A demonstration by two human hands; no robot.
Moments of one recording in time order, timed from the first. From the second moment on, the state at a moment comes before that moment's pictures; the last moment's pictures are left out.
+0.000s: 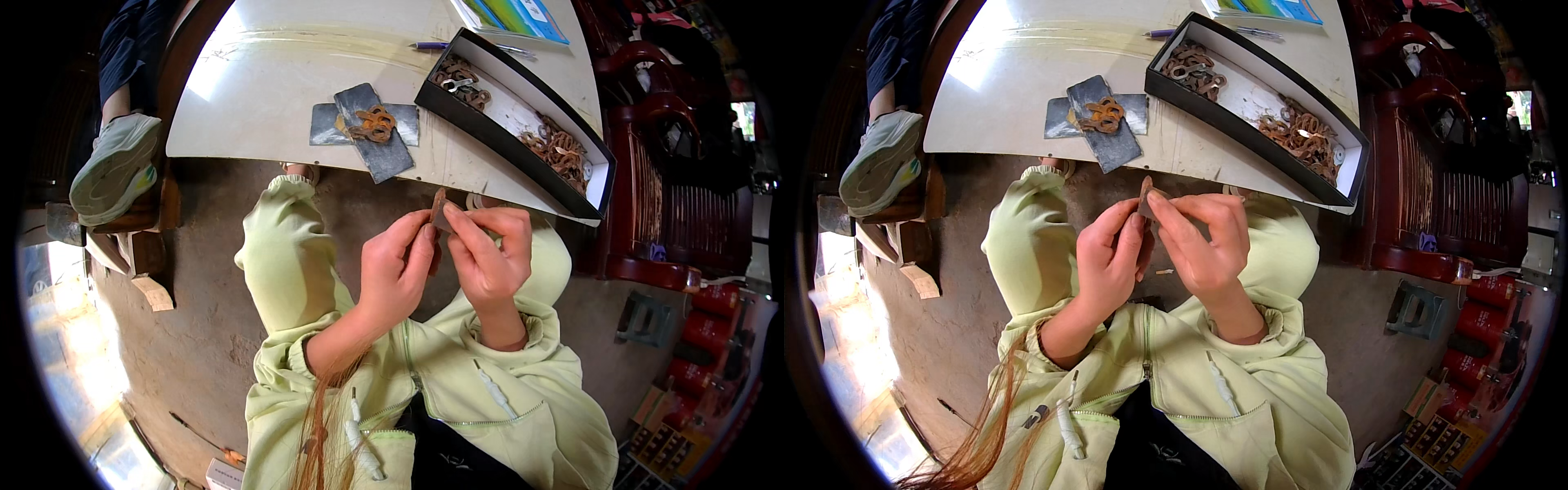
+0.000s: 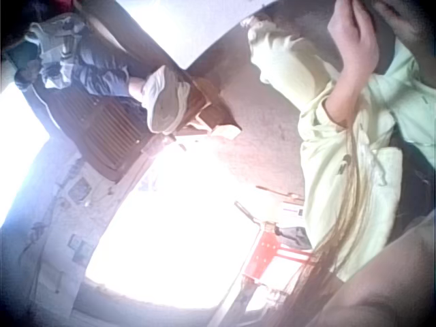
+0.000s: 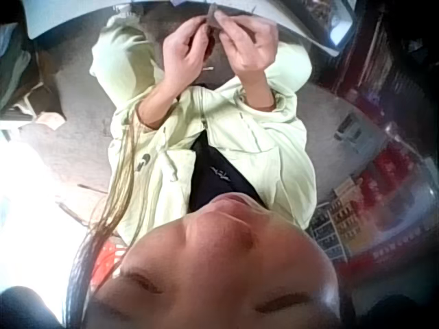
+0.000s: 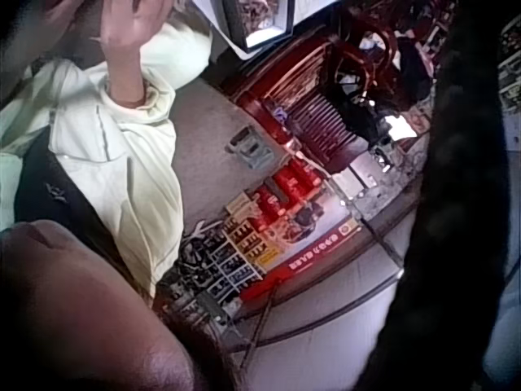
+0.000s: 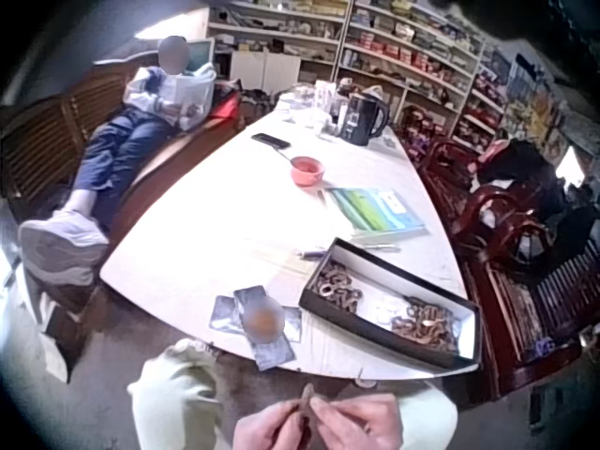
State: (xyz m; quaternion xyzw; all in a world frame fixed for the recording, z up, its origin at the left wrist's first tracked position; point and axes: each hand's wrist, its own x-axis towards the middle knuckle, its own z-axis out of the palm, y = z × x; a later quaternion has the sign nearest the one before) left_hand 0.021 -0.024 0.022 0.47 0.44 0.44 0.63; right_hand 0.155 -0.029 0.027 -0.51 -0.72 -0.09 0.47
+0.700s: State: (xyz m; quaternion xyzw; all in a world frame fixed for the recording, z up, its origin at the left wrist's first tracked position) left_hand 0.023 -0.027 0.020 0.53 0.45 0.46 0.56; right_hand 0.154 -0.022 0.022 -0.52 -0.70 -0.05 0.50
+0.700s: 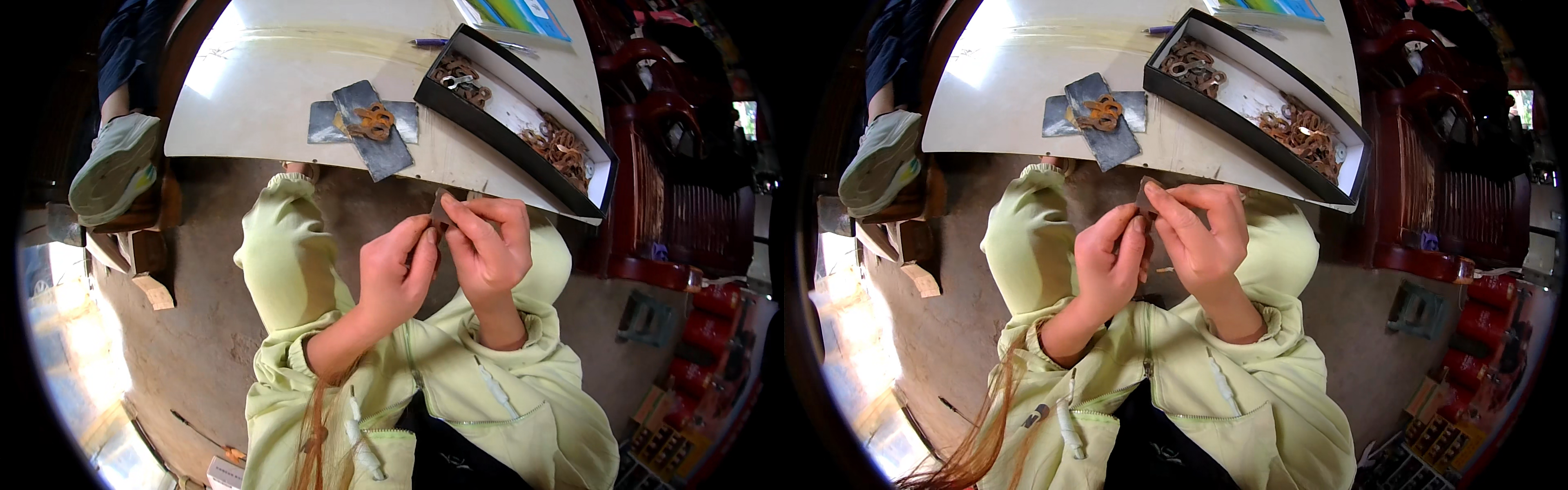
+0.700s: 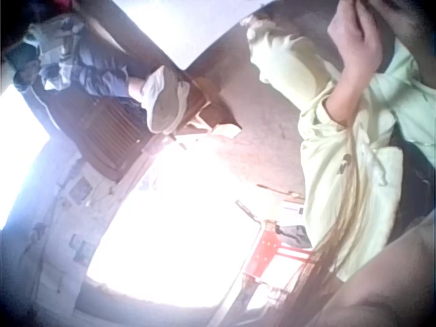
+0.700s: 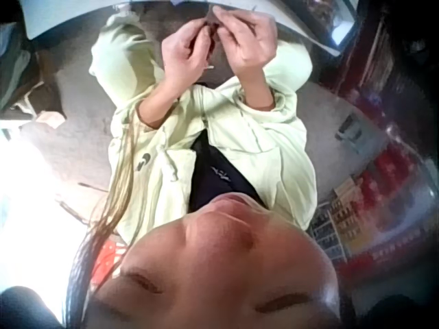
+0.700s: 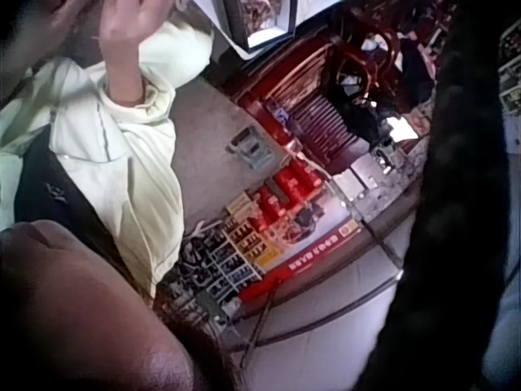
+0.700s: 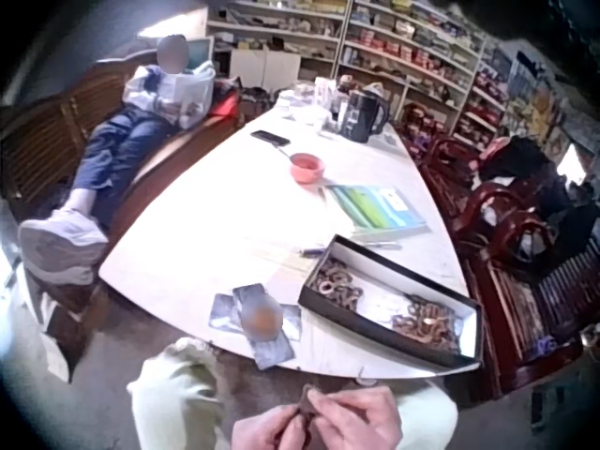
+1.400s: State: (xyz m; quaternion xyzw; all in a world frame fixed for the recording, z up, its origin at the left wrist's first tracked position) left_hand 0.018 -0.022 0.023 0.48 0.47 0.44 0.60; right_hand 0.155 -0.028 0.024 -0.52 -0.71 -0.01 0.48
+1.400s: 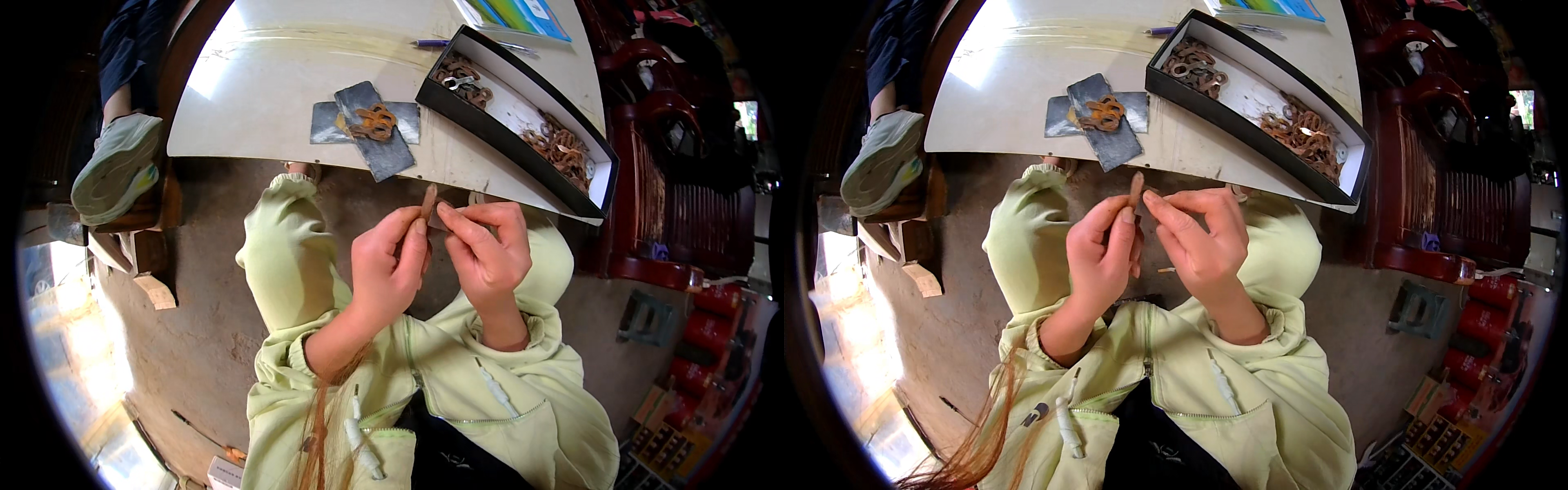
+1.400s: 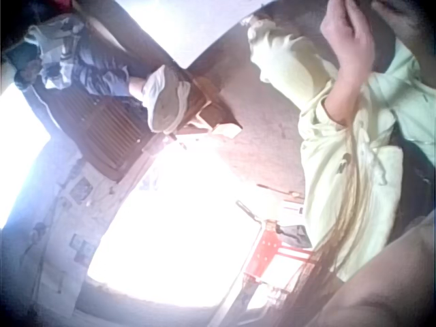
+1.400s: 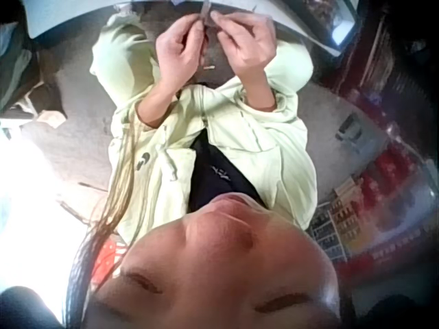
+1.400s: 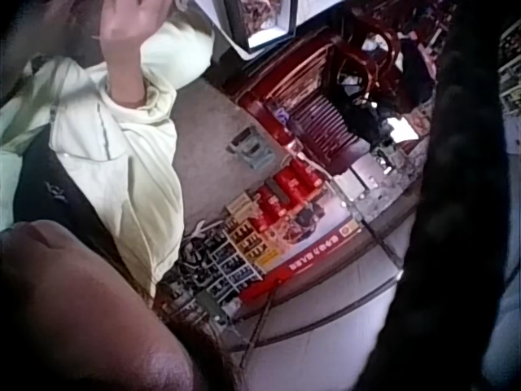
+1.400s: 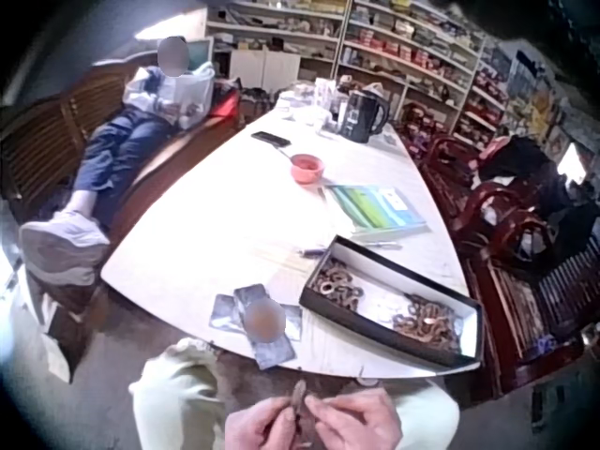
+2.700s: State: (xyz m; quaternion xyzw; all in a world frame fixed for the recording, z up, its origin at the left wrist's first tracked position) left_hand 0.023 -0.022 0.017 0.63 0.46 0.45 0.43; right_hand 0.148 -0.026 0.020 -0.54 -0.68 -0.04 0.49
